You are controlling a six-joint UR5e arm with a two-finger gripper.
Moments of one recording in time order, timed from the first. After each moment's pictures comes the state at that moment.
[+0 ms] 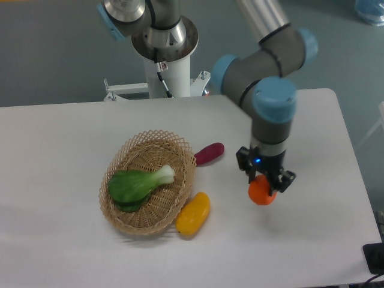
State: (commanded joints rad) arm 2.61 -1.96 -1.41 -1.21 1.48 1.27
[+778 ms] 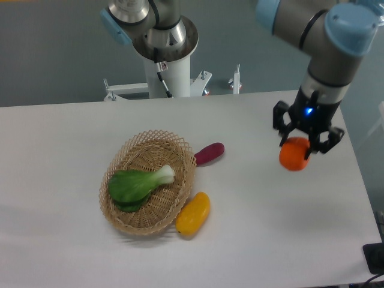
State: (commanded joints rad) arm 2.77 -1.85 -1.35 -1.45 1.41 1.48
